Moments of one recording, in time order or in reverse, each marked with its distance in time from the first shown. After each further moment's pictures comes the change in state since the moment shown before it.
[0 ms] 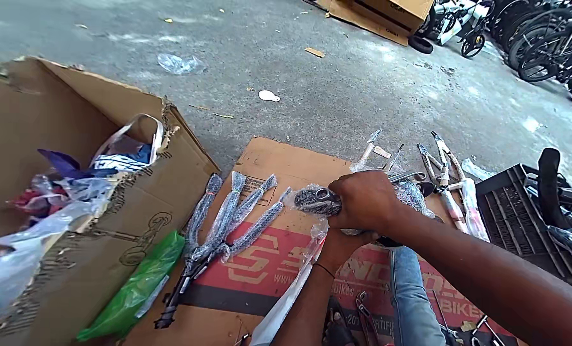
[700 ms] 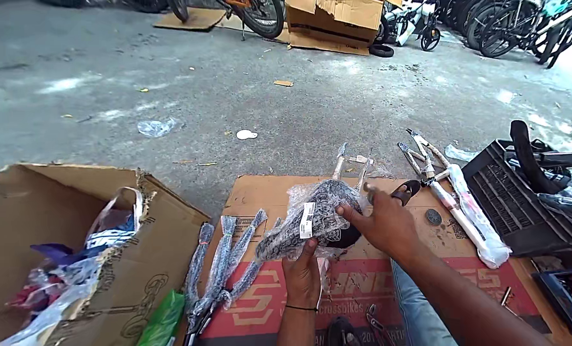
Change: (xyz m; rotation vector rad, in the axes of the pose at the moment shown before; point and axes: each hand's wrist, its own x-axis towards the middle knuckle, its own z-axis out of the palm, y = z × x) left_hand 0.001 0.004 -0.005 -0.503 0.525 0.061; right_hand -0.086 0.039 0.003 0.535 0.189 0.880
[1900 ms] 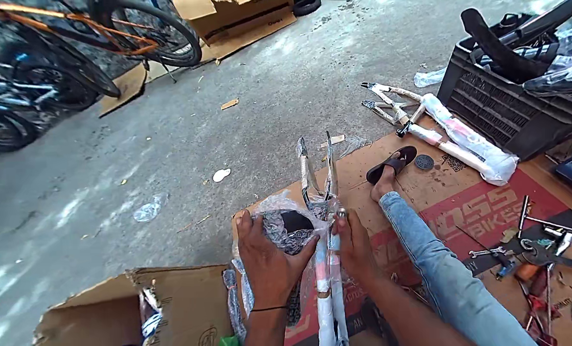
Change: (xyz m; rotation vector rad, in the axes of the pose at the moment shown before) left_hand 0.030 0.037 0.088 1.949 -0.591 1.094; right_hand -0.028 0.067 0.121 1.075 0.376 0.031
